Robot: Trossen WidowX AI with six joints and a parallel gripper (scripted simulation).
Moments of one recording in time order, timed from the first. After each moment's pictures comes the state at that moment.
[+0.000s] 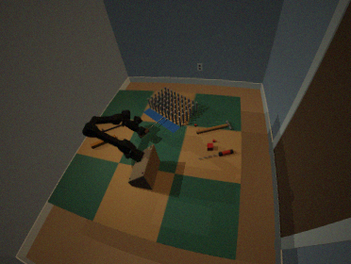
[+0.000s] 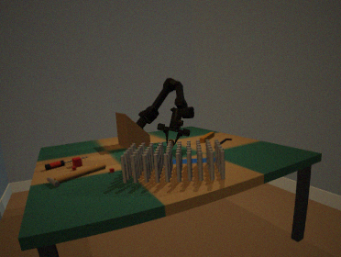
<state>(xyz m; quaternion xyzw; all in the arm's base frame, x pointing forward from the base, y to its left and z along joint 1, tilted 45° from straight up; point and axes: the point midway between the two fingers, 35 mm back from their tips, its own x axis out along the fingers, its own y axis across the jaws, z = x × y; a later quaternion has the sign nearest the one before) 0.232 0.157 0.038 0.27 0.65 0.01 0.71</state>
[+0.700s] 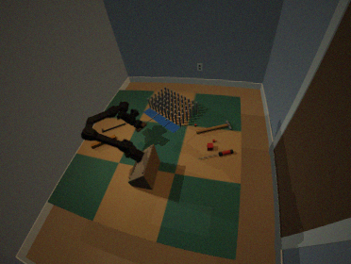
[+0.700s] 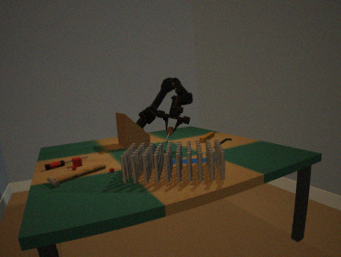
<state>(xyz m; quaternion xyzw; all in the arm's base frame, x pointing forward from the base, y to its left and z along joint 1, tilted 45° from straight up) 0.241 0.107 0.091 0.27 0.65 0.00 0.71</state>
